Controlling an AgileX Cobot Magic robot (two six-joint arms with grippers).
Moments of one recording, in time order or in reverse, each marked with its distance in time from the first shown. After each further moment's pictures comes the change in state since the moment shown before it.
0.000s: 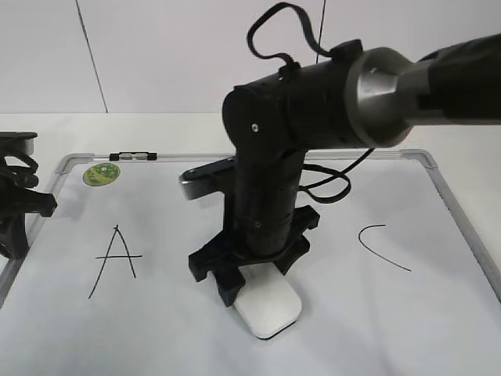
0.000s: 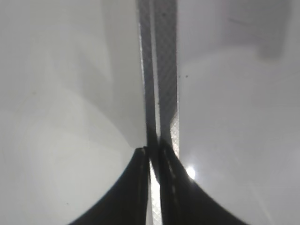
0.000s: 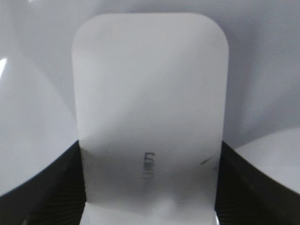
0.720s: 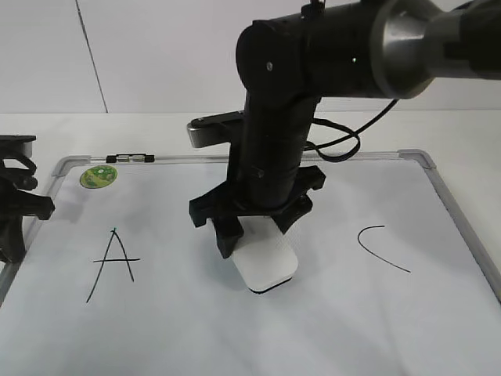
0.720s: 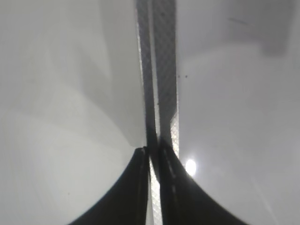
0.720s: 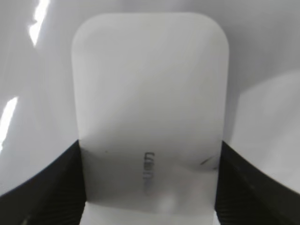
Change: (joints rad) left arm 0.000 0.000 0.000 0.002 0.027 0.000; right arm -0.065 -0.020 -0.117 0.005 0.063 0.028
